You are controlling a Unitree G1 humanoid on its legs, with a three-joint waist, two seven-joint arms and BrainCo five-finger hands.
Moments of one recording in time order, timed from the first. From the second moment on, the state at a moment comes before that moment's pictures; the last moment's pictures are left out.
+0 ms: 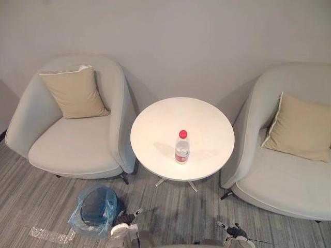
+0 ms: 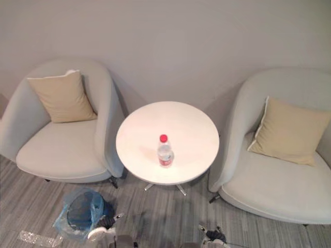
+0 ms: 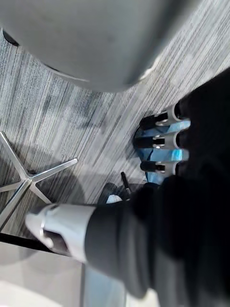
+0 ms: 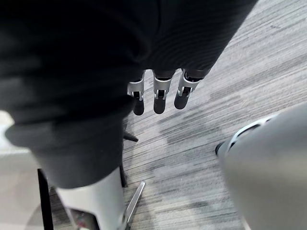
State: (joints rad) left arm 0.01 -0.02 0.22 0.98 -0.04 0.02 0.17; right arm 0.06 -0.02 -0.30 1.00 0.20 -0.02 -0.16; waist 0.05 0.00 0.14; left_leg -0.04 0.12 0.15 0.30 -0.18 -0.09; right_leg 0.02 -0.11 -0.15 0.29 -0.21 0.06
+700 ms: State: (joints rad) left arm 0.01 0.07 0.09 1.08 -0.02 0.03 0.17; right arm 0.10 -0.08 -0.18 0.69 0.05 -0.06 -0.21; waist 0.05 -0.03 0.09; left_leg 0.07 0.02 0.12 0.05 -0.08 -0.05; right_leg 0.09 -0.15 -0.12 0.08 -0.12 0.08
